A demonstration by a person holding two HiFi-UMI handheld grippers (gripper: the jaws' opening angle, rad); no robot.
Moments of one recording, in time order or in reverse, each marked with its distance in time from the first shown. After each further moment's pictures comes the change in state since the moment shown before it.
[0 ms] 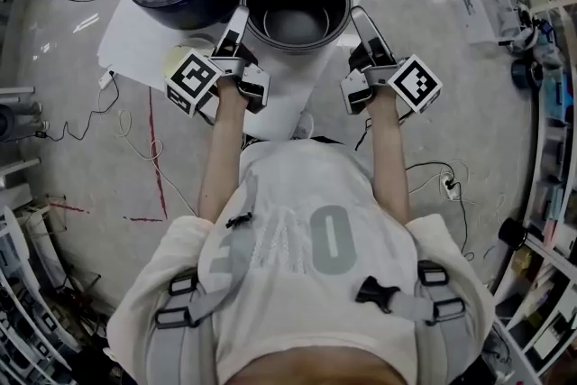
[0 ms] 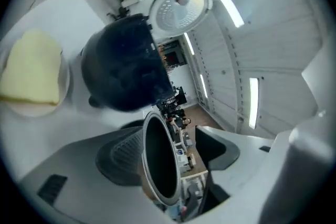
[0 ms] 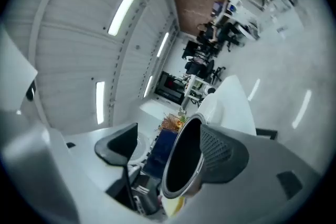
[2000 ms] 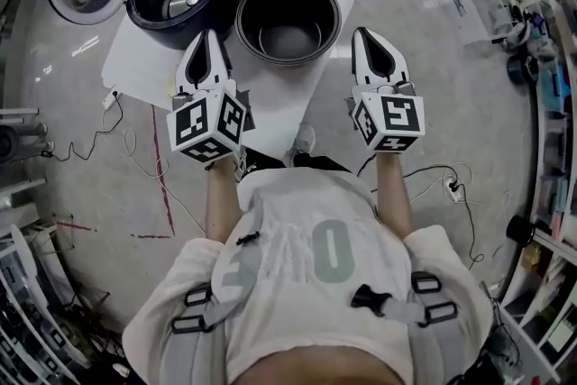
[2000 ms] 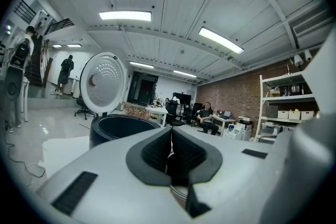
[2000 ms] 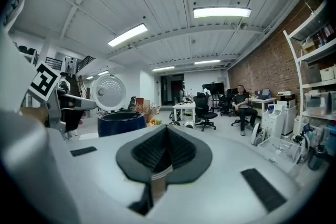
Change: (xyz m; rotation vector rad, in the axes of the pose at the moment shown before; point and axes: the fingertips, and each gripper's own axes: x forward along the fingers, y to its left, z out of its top) left arm -0.050 -0.106 0.029 1.014 -0.157 0.208; right arm -0.035 0.065 0.010 -1.069 0.047 -0.250
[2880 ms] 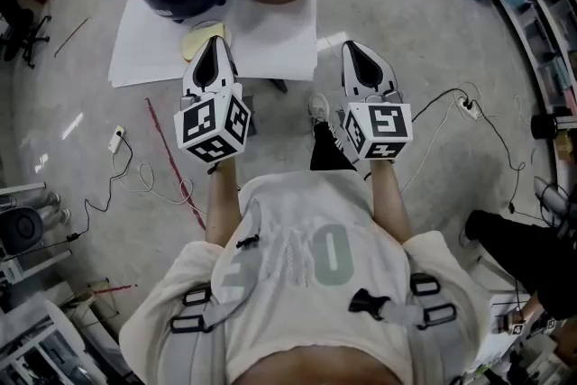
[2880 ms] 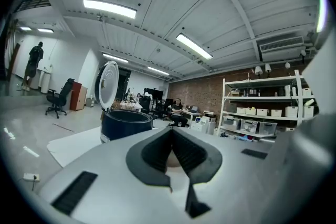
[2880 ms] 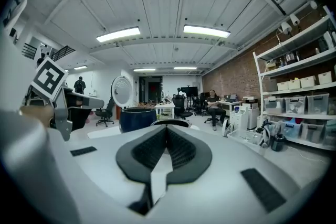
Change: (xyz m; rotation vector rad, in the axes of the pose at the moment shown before) left arm -0.215 0.067 -0.017 0.049 0.051 -0.371; right arm -0.226 0.224 -0.053 0.018 -0.026 -0.326
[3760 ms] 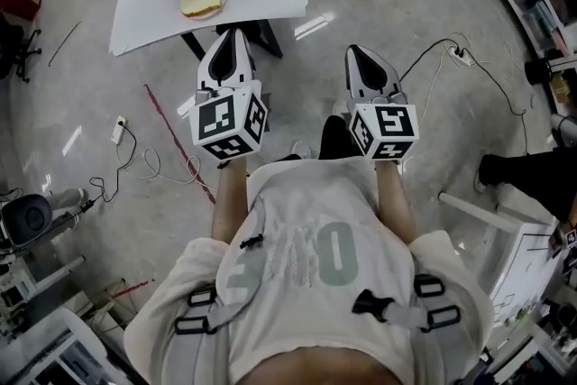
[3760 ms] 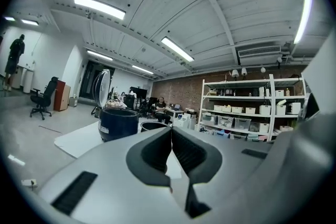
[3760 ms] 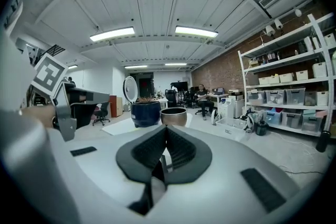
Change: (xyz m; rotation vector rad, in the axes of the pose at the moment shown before) left arm -0.180 -0.041 -0.011 0.035 0.016 -0.190; right arm -0.192 0.093 -0.039 0.071 0.055 -0.118
